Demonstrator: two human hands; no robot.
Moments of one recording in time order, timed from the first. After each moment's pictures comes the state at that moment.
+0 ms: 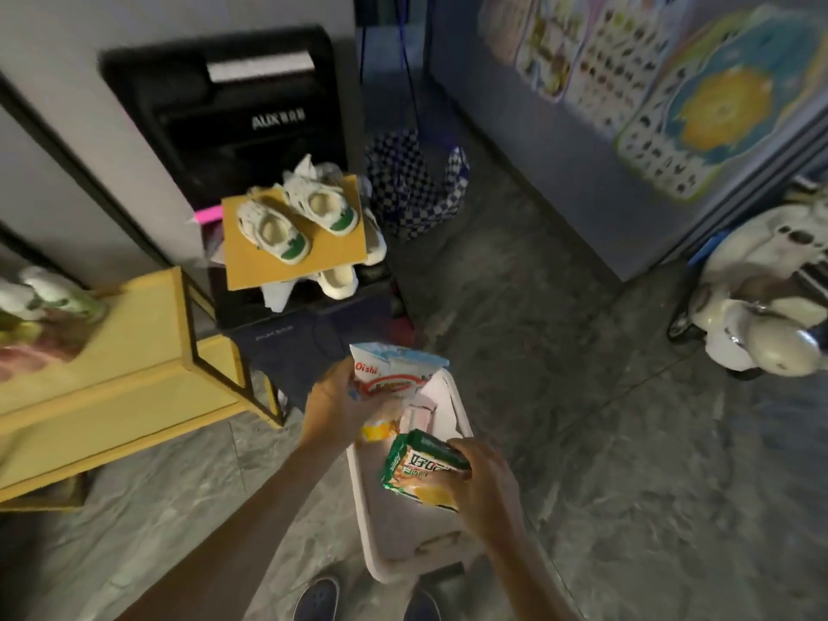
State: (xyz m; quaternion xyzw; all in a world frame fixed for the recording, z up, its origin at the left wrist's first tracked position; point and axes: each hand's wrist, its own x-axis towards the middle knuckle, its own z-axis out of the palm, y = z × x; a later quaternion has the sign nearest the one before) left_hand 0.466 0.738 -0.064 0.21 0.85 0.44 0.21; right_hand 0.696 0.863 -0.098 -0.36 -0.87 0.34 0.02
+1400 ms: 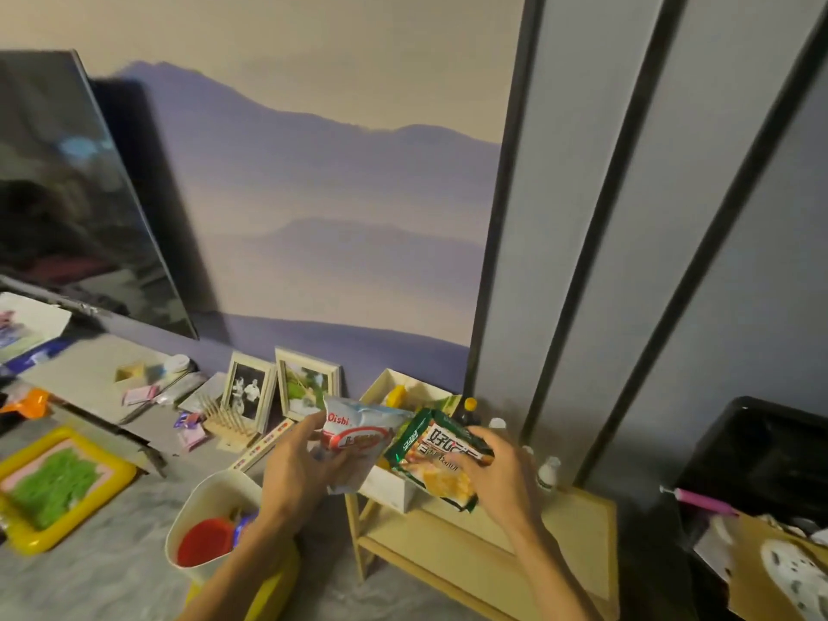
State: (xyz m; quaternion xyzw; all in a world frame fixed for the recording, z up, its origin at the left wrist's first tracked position) left_hand 0.246 0.035 0.168 -0.08 0.87 0.46 -0.15; right_hand 0.197 0.344 0.159 0.01 -0.89 0.45 0.08
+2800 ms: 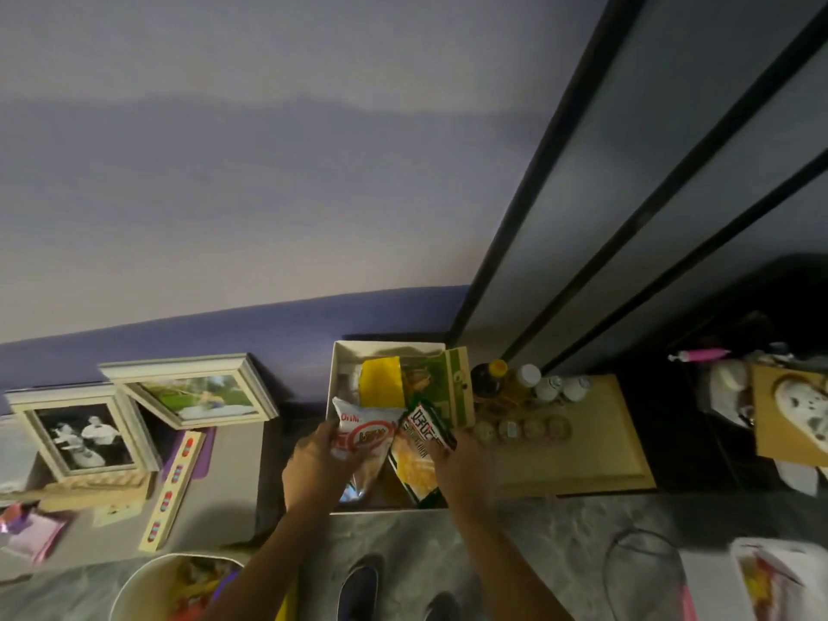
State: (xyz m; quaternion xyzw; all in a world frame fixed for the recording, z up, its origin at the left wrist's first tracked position) left_hand -0.048 -0.052 -0.026 -0.02 0.93 0.33 0.16; right_hand 0.024 0.170 -0.070 -0.37 -0.89 0.27 -0.04
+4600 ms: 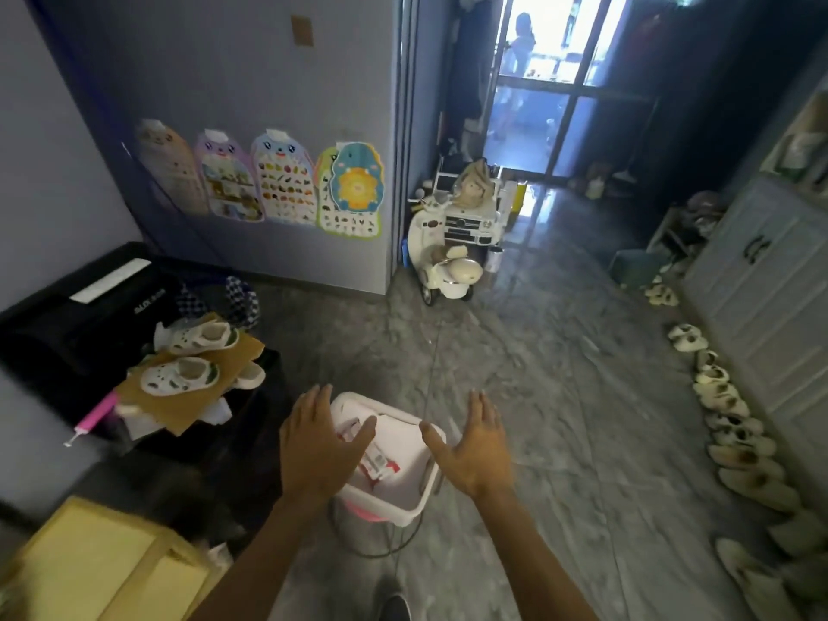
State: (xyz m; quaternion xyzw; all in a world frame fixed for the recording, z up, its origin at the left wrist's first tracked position) left_hand 0.467 0.534 0.142 0.62 0.74 0.24 0.08; right_hand 0.701 0.531 0.151 -0.74 -0.61 0.20 0.21
